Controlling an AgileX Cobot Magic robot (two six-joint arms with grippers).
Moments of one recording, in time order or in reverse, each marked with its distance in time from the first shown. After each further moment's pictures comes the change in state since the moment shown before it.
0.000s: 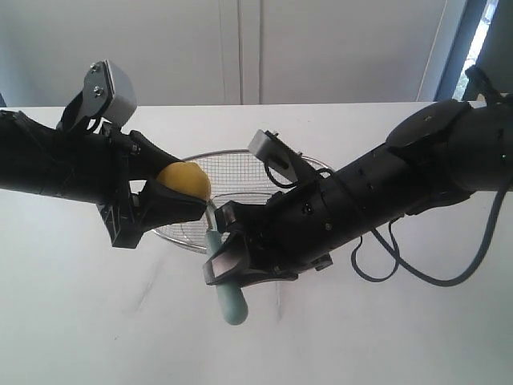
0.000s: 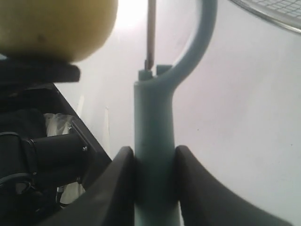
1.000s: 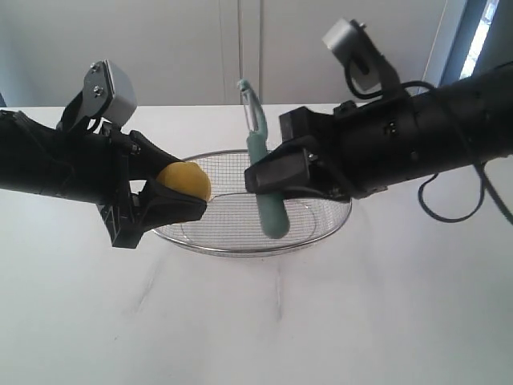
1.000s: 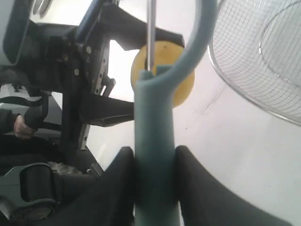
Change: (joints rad) left arm 0.000 0.000 0.000 0.000 -0.002 0.000; right arm -0.150 -0.298 0.000 -0.012 0.020 -0.011
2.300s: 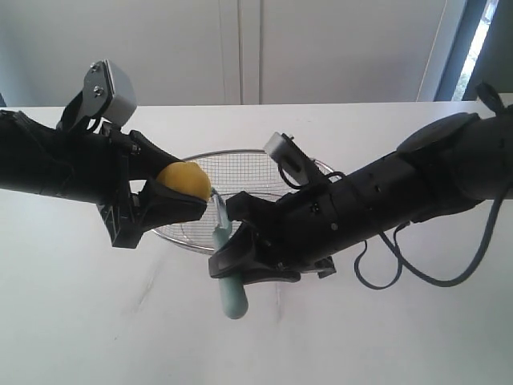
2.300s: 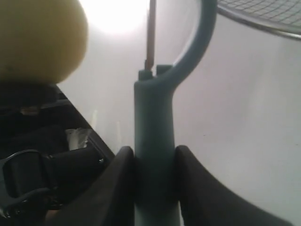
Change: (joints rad) left arm 0.000 0.000 0.000 0.000 0.000 0.000; right arm 0.114 0.323 0.036 0.119 -0.004 -0.017
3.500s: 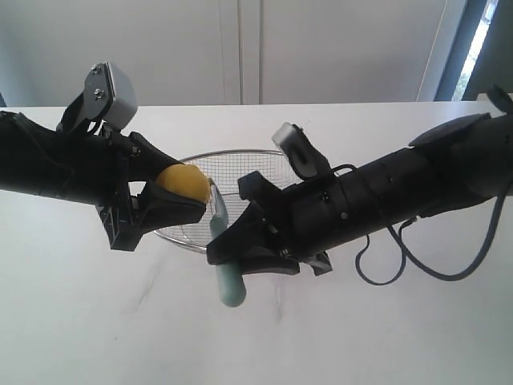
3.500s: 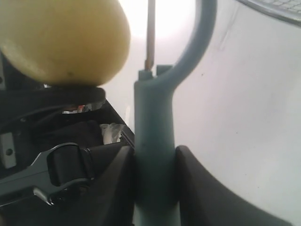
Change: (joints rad) left arm 0.000 0.000 0.000 0.016 0.000 0.000; right arm -0.055 0.013 0.000 0.086 0.125 -0.043
